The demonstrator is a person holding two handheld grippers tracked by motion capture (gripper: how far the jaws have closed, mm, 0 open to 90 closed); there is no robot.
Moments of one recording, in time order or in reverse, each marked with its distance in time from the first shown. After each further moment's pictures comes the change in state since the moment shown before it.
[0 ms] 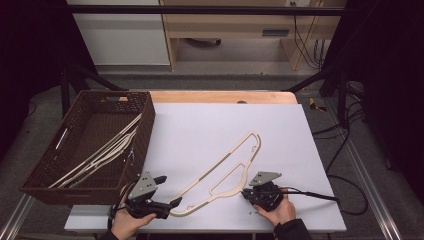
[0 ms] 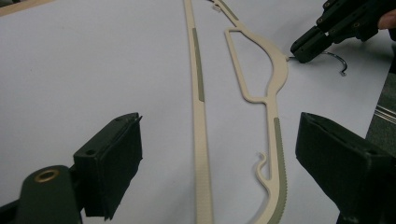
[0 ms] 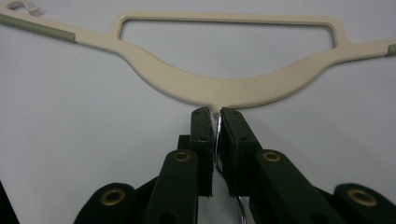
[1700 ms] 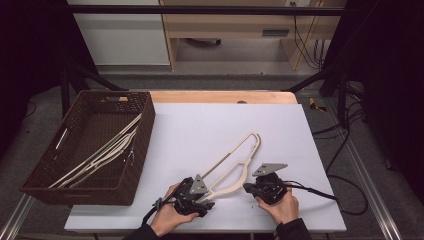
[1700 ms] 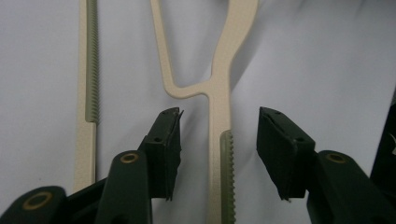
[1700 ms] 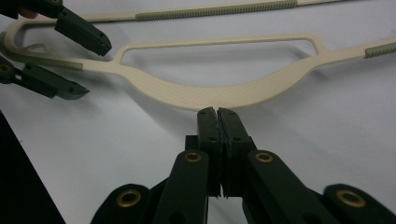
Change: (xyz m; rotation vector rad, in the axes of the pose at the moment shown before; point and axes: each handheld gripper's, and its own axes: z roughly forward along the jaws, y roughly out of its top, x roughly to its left) left arm -0.050 0.026 0.101 0.325 -0.097 0.100; right arm -0.005 0.023 -0.023 -0.012 0.018 0.110
